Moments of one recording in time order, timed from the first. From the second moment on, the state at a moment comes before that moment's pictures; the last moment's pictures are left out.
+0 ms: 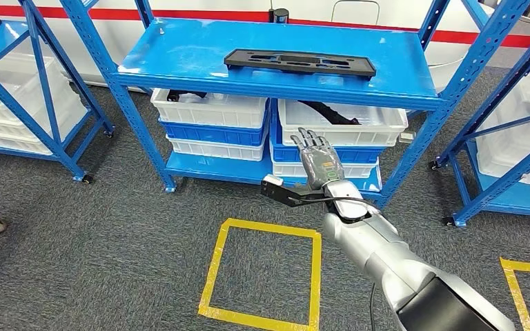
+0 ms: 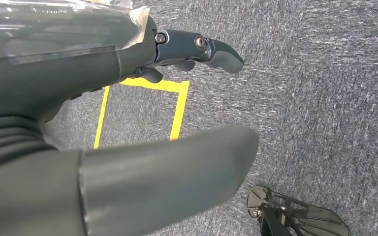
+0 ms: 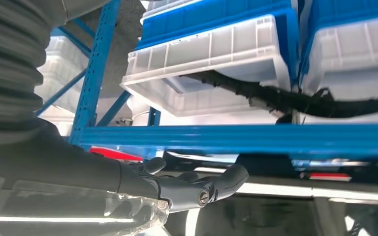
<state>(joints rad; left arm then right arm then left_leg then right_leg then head) -0.05 -0.08 0.41 -0.20 -0.41 0.43 -0.11 -0.90 0.06 1.02 -0.44 0.75 -0.54 -0.03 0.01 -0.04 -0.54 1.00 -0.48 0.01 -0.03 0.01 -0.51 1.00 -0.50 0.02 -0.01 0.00</state>
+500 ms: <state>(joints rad) -0.05 -0.08 0.42 -0.20 -0.43 0.42 -0.08 -0.94 0.05 0.89 -0.51 0.80 -0.55 -0.06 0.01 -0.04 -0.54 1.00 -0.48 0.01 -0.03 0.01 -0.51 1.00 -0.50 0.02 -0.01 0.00</state>
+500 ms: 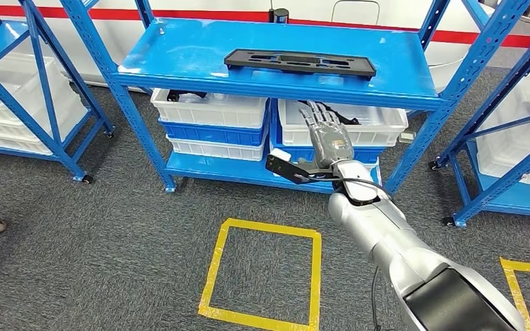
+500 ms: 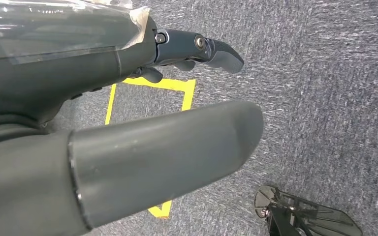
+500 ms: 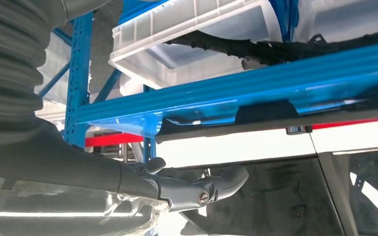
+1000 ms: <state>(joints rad) -0.05 -0.08 0.43 -0.20 -0.43 0.40 -0.08 -0.94 0.05 0.86 -0.53 0.82 -0.53 -0.09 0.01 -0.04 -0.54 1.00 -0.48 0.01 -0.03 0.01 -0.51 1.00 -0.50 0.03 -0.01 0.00</state>
